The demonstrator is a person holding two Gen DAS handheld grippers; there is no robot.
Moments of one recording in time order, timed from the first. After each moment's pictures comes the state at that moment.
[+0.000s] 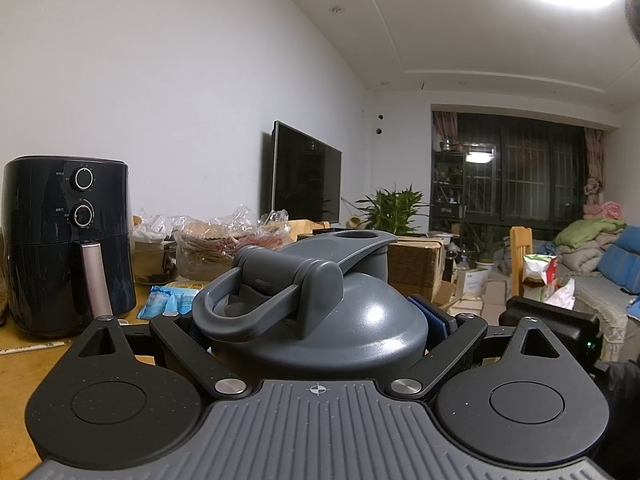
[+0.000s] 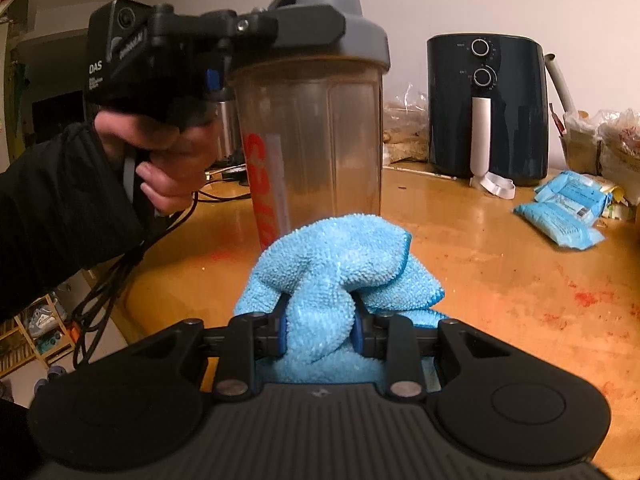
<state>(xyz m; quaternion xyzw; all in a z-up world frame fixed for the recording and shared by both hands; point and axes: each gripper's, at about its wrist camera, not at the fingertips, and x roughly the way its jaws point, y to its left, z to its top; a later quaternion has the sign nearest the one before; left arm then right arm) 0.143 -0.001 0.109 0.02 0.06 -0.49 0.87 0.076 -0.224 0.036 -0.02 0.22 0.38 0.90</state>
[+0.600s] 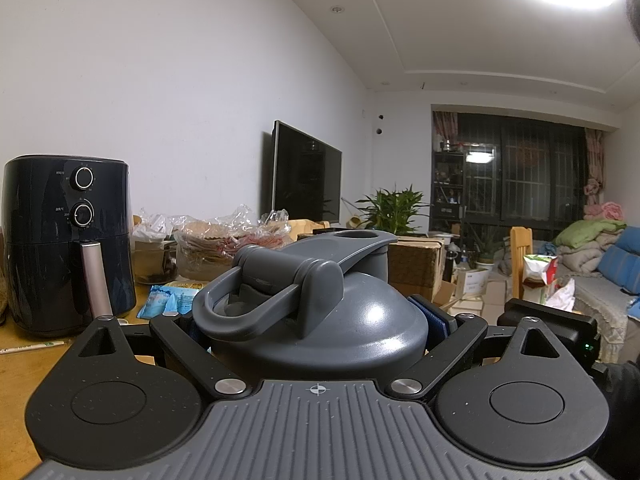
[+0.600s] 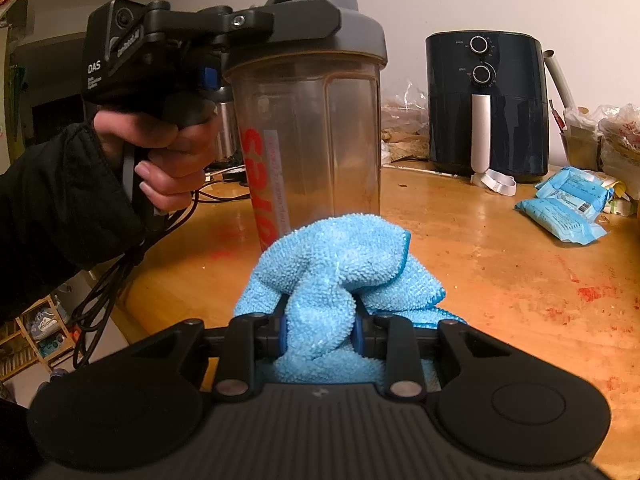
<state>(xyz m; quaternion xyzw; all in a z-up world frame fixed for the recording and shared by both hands) 0.142 -0.002 0.108 0.02 0.06 -0.49 0.87 0.077 -0.225 0.036 -0.02 0.21 0.38 0.90</state>
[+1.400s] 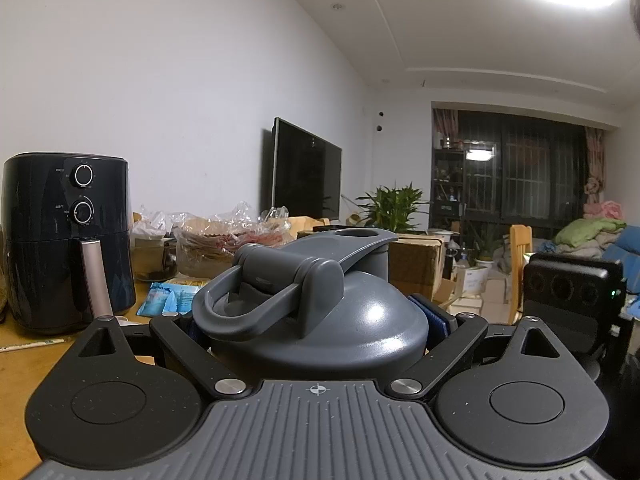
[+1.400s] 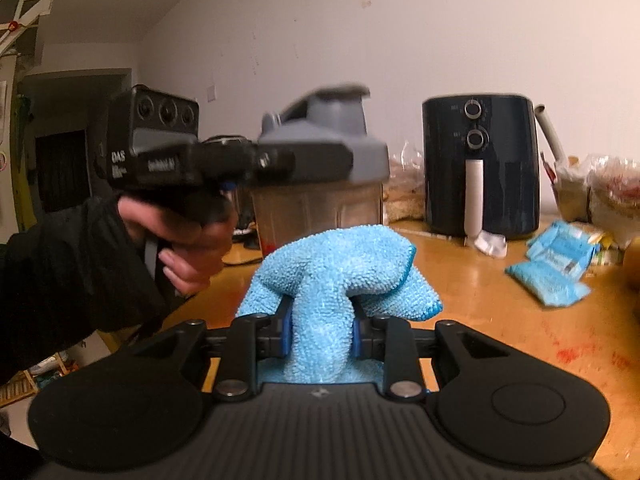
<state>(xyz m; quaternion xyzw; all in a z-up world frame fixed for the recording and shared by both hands) 0.143 -0.002 0.107 0.02 0.06 -0.49 0.87 0.062 -0.233 0.080 0.01 0.14 0.38 0.92</state>
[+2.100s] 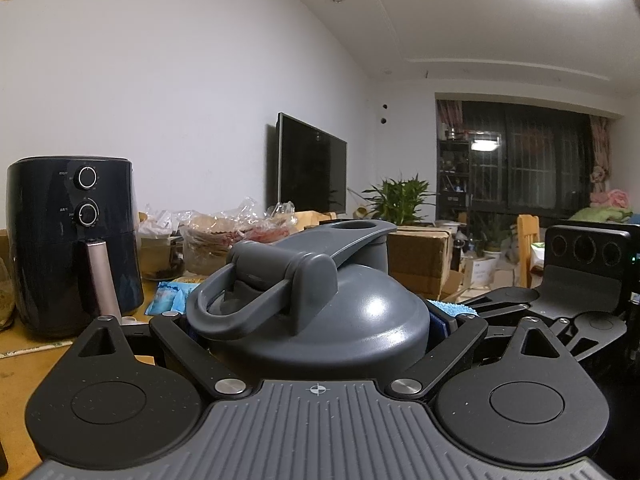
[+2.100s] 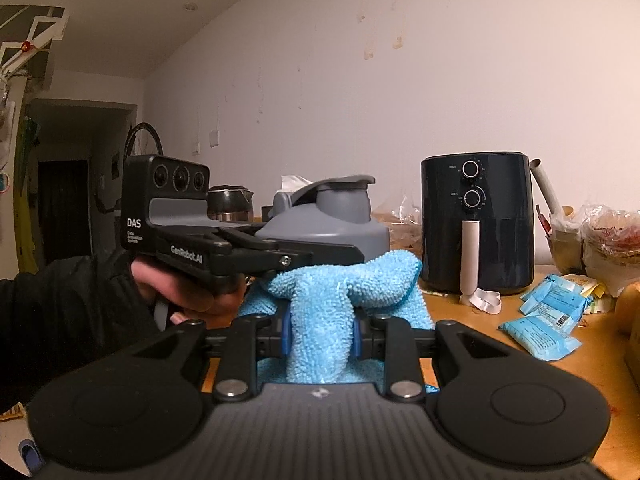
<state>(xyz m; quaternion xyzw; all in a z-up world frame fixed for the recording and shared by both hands) 0.144 -0.005 0.107 0.04 0.07 -0.48 0.87 0.053 -0.239 0.099 0.03 0.06 0.37 0.93</state>
